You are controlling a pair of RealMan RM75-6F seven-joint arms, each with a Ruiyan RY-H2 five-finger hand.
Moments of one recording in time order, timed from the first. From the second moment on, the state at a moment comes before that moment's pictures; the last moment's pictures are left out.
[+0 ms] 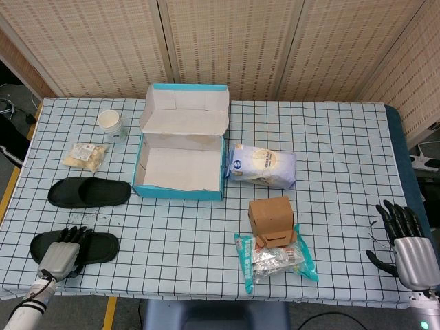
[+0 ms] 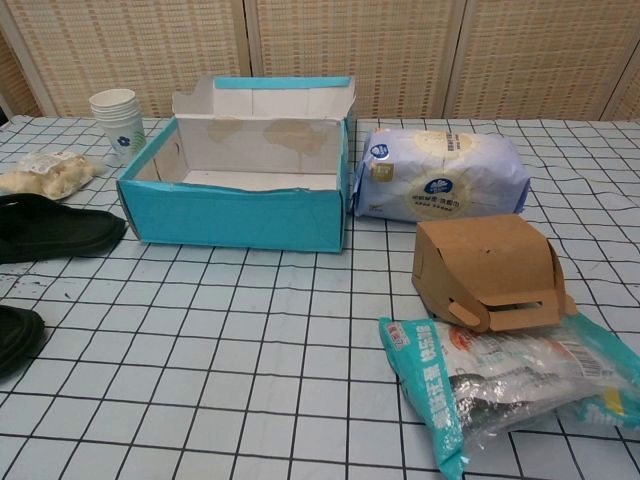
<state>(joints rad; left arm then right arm) -0.28 -1.26 0.06 -1.53 1.21 1.02 0.37 0.00 -1.14 0.03 -1.61 -1.61 1.60 -0.05</state>
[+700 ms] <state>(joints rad) -0.25 -1.28 0.07 -1.50 1.35 1.17 0.30 0.00 -1.14 0.02 -1.62 -1.61 1.59 -0.05</state>
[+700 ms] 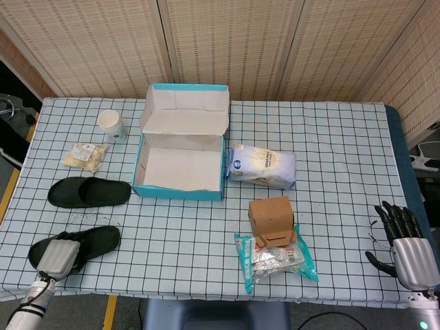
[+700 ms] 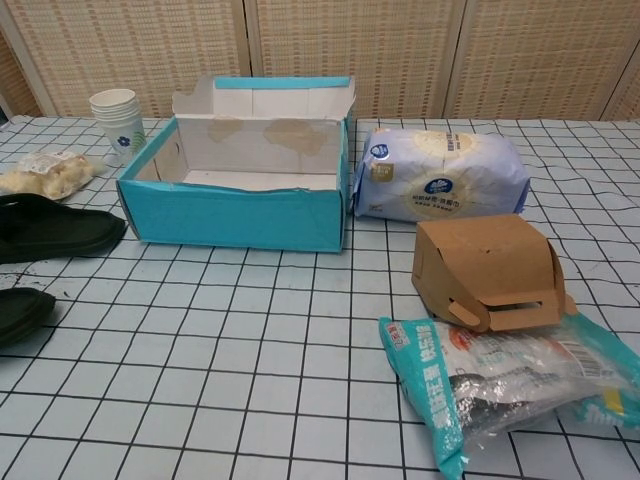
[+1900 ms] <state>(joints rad) -0.50 -1.06 -0.10 -1.69 1.52 1.08 0.28 0.01 -1.15 0.02 -1.62 -1.59 1.55 -0.08</state>
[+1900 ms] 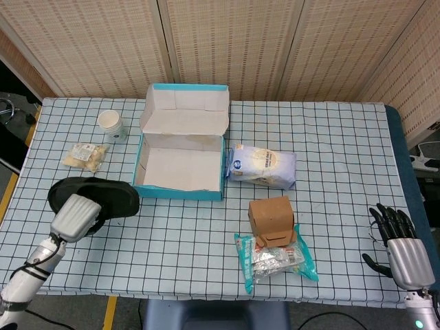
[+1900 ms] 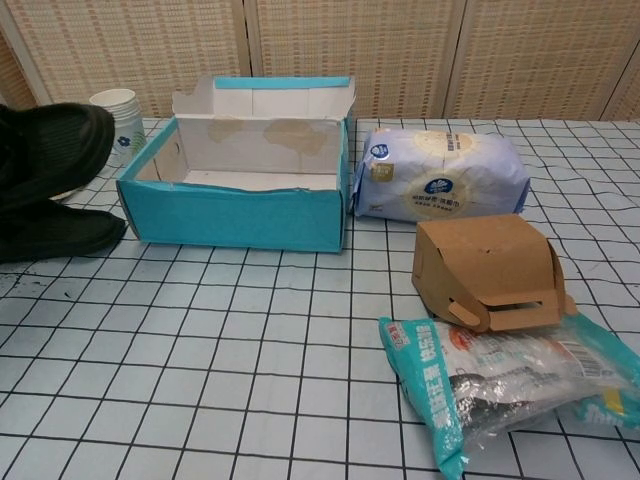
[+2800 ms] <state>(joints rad) -1.13 -1.40 -0.32 -1.22 1.12 0.54 0.34 0.04 -1.17 0.06 -1.57 -1.44 1.44 -0.08</state>
